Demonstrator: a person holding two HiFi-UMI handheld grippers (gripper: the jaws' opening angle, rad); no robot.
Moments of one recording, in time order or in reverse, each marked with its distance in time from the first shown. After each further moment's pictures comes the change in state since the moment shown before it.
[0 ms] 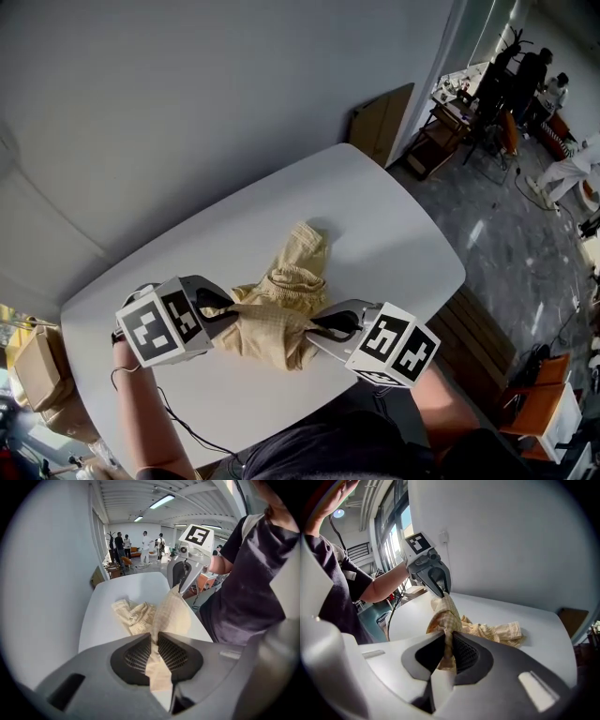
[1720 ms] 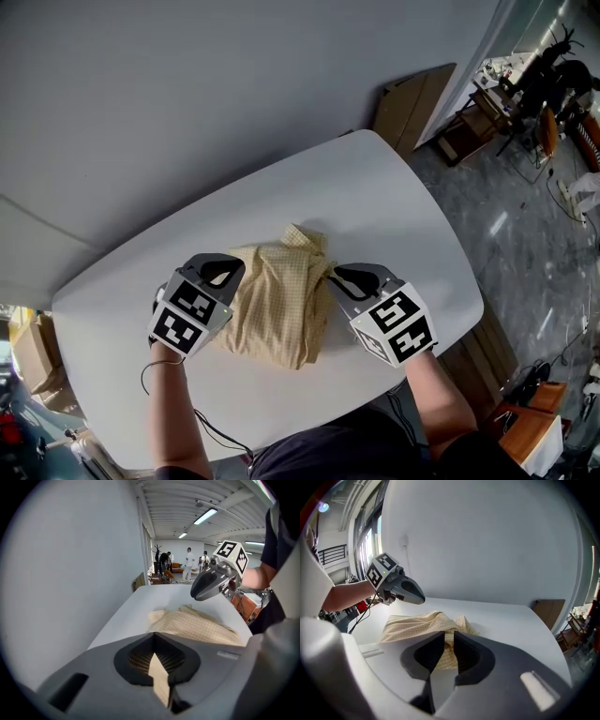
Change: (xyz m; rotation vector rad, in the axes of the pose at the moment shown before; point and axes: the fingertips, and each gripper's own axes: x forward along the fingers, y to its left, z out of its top) left arm 0.094 0.153 0.022 -0.371 -0.218 0.389; right arm 0.025 -0.207 -0.028 0.128 -0.098 -0.257
